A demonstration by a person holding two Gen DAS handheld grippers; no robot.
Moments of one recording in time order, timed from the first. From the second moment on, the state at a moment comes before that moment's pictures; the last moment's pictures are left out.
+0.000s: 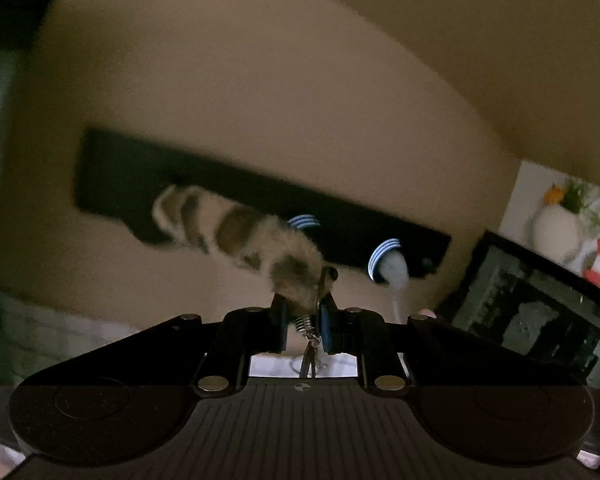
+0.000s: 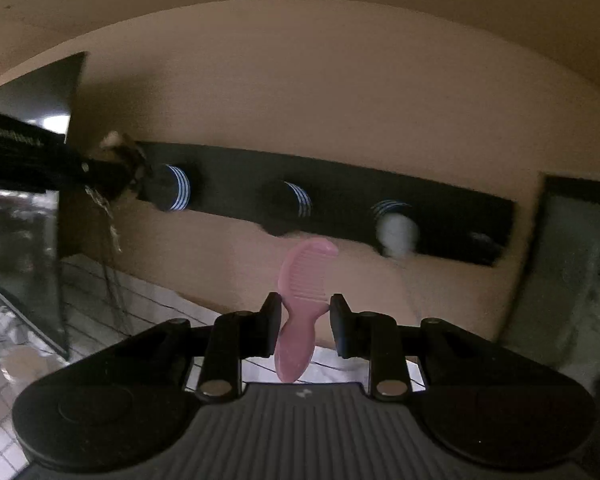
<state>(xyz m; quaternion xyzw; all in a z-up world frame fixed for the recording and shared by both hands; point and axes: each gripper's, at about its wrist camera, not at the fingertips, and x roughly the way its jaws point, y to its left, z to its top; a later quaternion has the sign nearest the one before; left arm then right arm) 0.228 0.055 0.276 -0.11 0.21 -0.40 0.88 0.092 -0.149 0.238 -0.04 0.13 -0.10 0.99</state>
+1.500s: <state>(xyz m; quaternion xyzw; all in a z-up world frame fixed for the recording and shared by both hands) 0.235 -0.043 0.109 0.07 0.45 -0.35 0.82 0.119 -0.185 0.077 0.07 0.33 -0.05 0.94</state>
